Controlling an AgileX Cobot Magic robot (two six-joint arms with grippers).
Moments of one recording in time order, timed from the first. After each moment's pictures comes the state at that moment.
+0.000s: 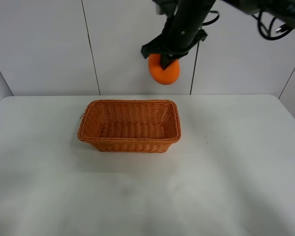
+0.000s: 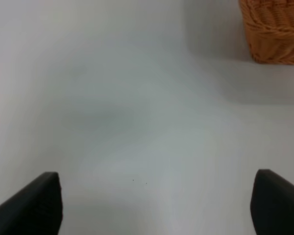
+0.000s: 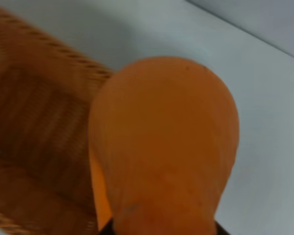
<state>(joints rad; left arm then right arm) -0.01 -0.01 -0.49 0.03 1.06 0.01 0.52 2.09 -2.17 -0.01 1.22 -0.01</state>
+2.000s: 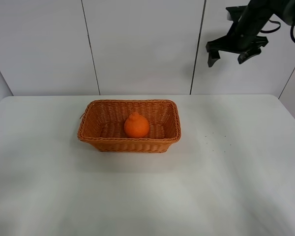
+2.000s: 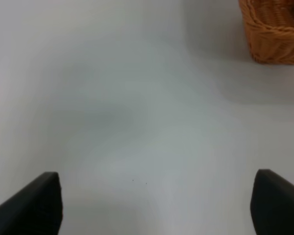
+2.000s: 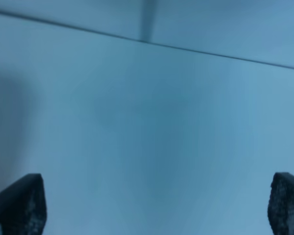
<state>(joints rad) -0.01 -0.01 -0.49 0.03 1.06 0.01 0.11 2.24 -2.32 -0.01 1.22 0.00</state>
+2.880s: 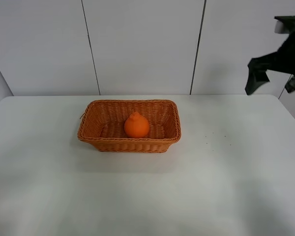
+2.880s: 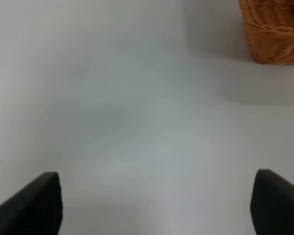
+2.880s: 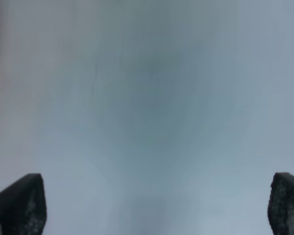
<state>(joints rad) -0.01 -0.01 -0.49 0.03 1.06 0.01 0.05 1.58 -1.47 0.03 1.22 0.00</state>
